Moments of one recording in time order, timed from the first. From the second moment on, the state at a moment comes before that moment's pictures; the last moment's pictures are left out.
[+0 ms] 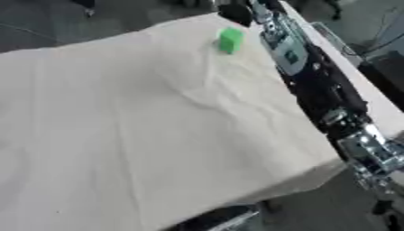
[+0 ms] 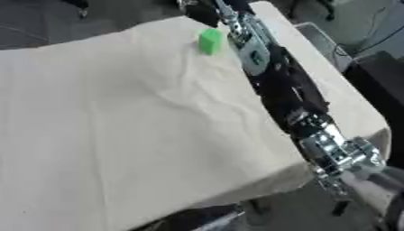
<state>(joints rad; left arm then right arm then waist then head) -0.47 0.39 -0.22 -1.84 -0.16 0.23 0.22 -0.64 -0.62 -0.12 -1.28 0.55 0.10 -0.06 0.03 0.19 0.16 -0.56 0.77</state>
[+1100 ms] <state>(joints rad) -0.34 0.39 -0.15 -1.98 0.04 -0.02 0.04 -0.76 -0.66 -0.04 -0.73 0.51 0.22 -0.27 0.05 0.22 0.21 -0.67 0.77</state>
